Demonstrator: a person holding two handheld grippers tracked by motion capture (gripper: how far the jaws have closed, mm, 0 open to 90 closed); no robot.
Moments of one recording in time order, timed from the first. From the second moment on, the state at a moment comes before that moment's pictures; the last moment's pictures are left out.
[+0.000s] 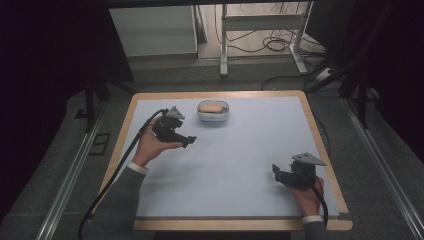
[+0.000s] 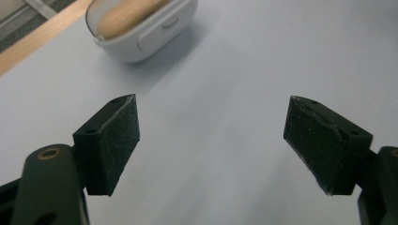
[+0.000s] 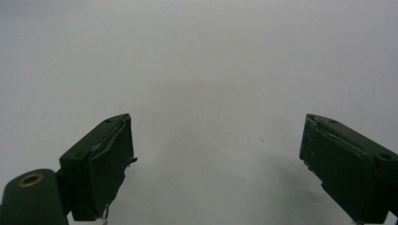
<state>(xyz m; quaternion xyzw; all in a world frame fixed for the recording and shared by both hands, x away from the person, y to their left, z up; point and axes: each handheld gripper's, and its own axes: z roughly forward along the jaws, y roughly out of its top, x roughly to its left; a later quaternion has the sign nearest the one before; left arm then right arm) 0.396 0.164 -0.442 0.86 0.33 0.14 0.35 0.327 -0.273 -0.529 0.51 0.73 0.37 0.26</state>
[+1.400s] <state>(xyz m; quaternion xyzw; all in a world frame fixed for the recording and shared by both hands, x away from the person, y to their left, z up) 0.328 0.222 -0.516 0.83 0.41 0.14 0.35 0.323 -0.273 -0.528 0.50 0.73 0.39 0.27</state>
